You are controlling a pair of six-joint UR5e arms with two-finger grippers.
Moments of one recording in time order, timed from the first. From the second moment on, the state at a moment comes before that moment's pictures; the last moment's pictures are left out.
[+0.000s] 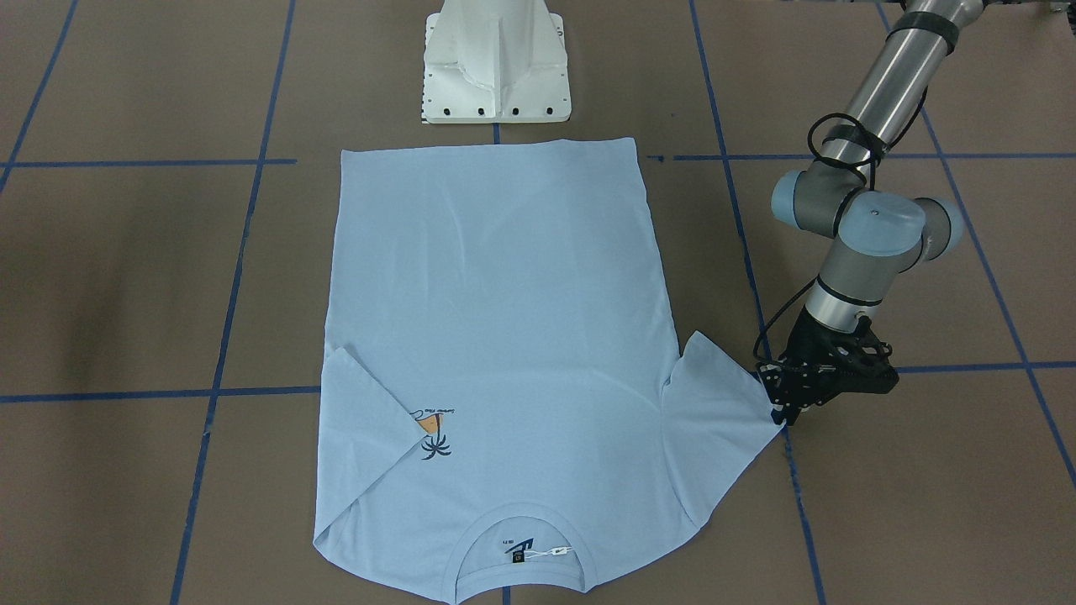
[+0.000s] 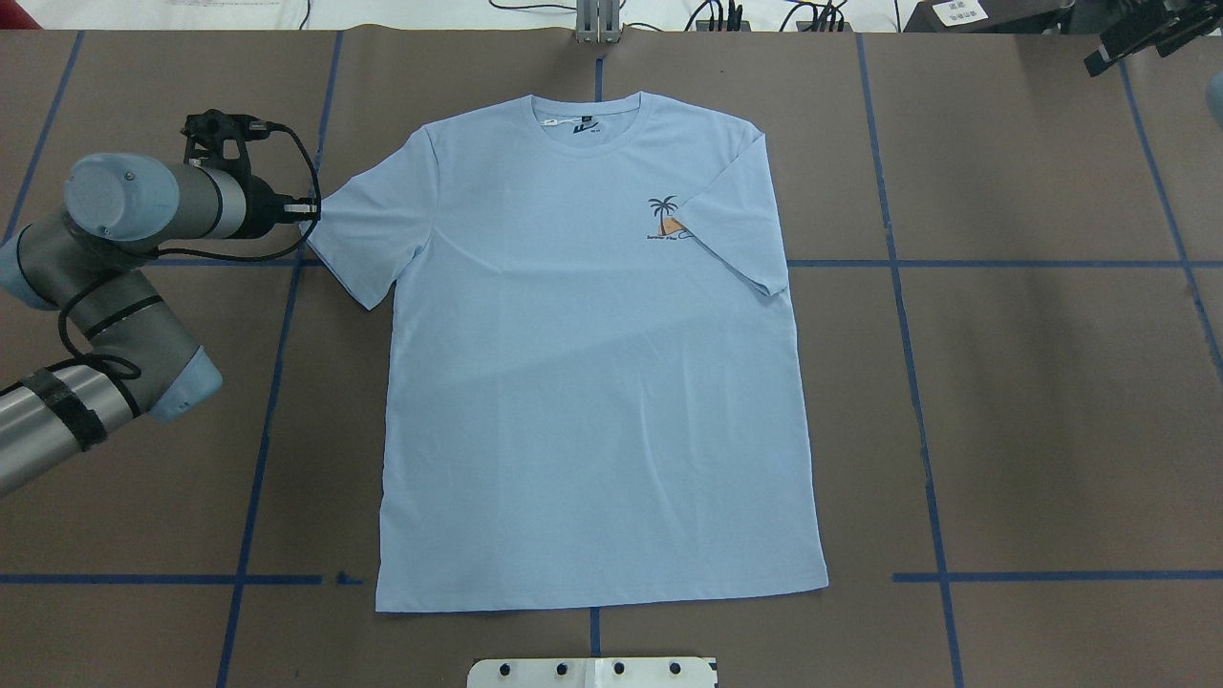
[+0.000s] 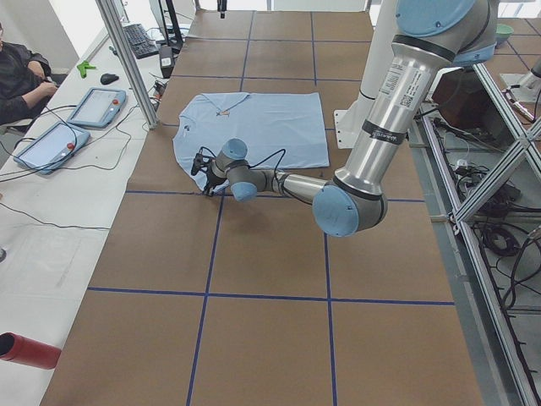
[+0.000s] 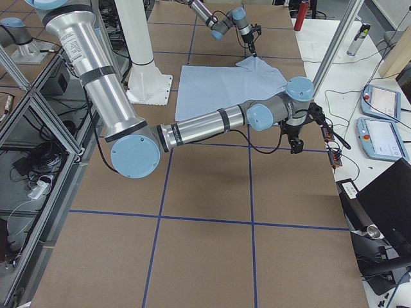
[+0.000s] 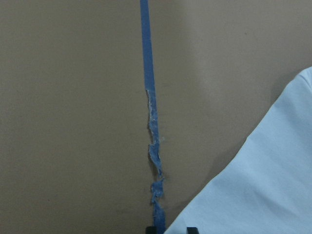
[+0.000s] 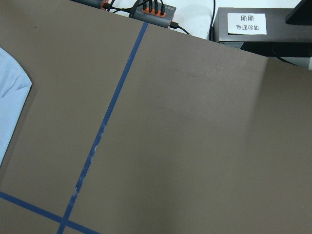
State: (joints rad) left arm -0.83 -1.99 -1.23 -2.50 -1.74 -1.02; right arm 1.37 -1.13 1.45 -1.40 2.35 0.16
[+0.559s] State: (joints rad) left arm -0.82 -2.02 -1.34 -2.38 -1.71 -1.02; right arm 1.37 -1.13 1.45 -1.40 2.35 0.16
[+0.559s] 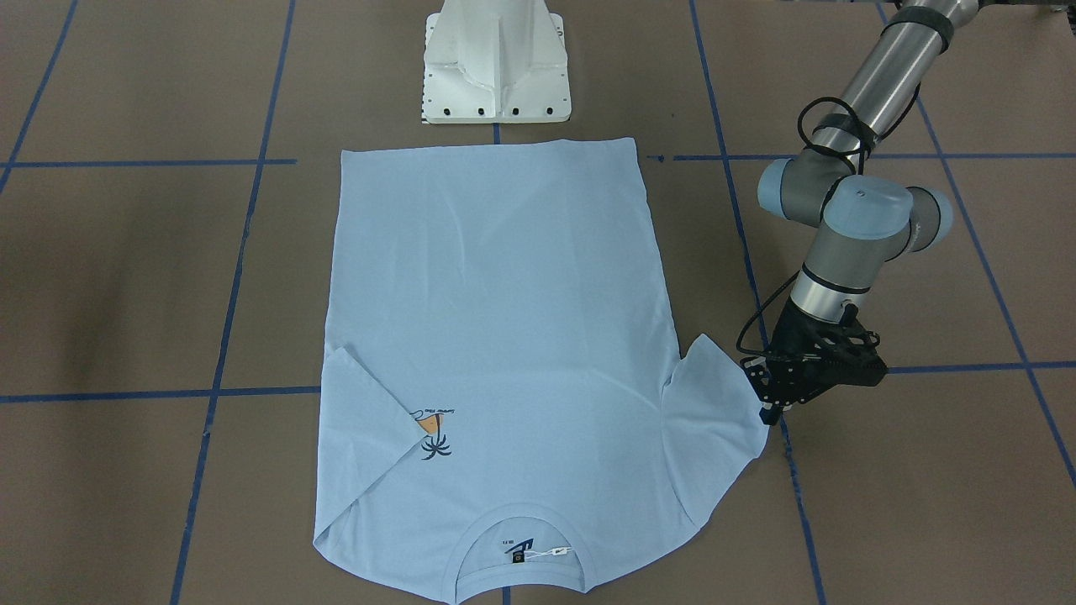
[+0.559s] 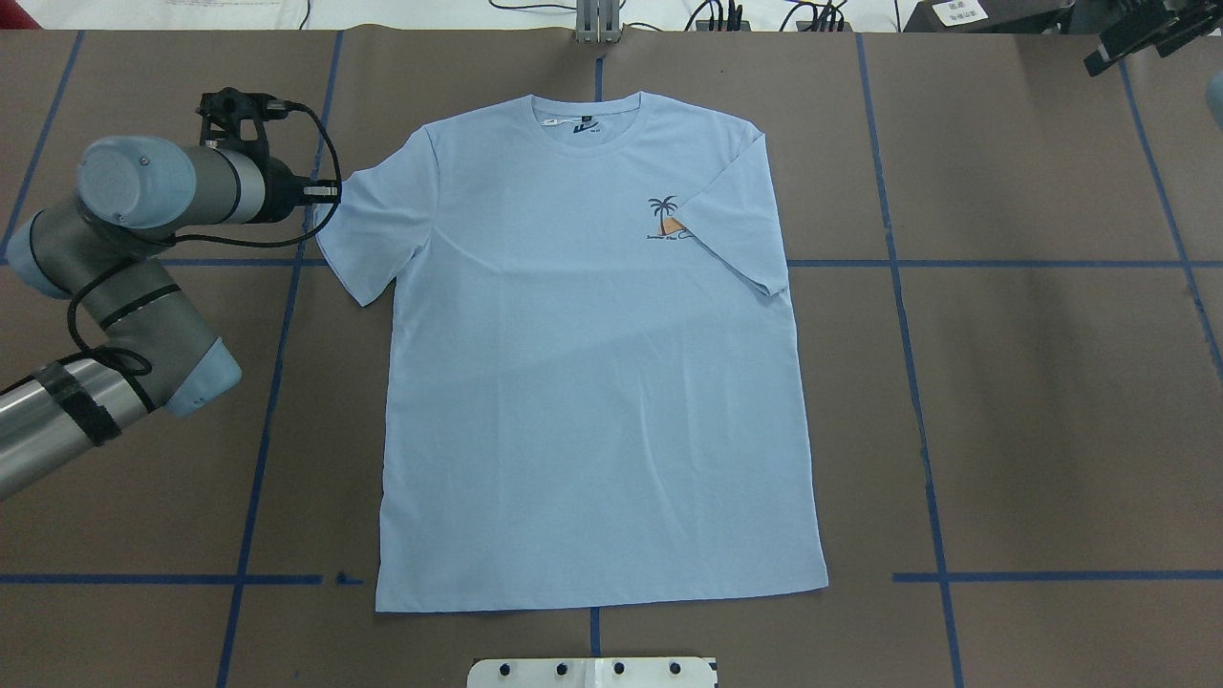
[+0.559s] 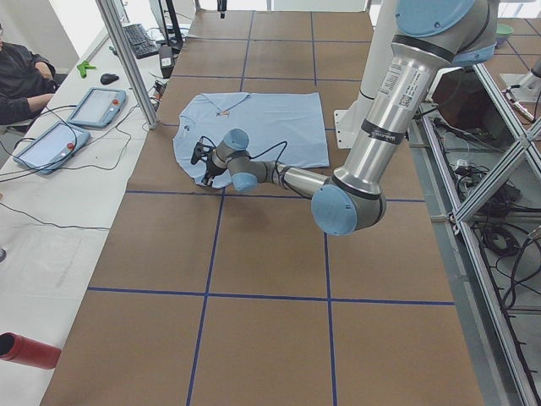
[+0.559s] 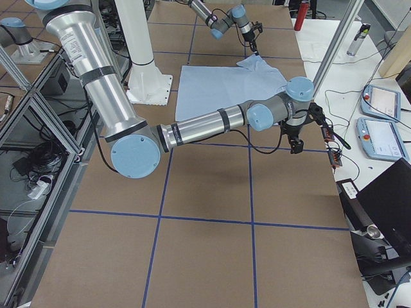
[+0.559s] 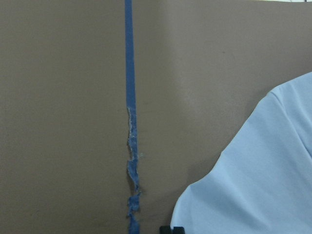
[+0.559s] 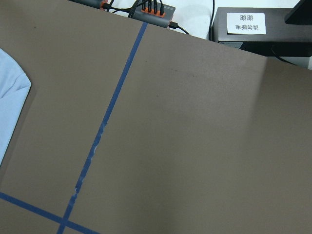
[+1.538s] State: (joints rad) left arm -0.70 -2.35 -1.22 -2.03 -1.68 -1.17; right arm 1.37 -1.13 1.45 -1.40 2.35 0.17
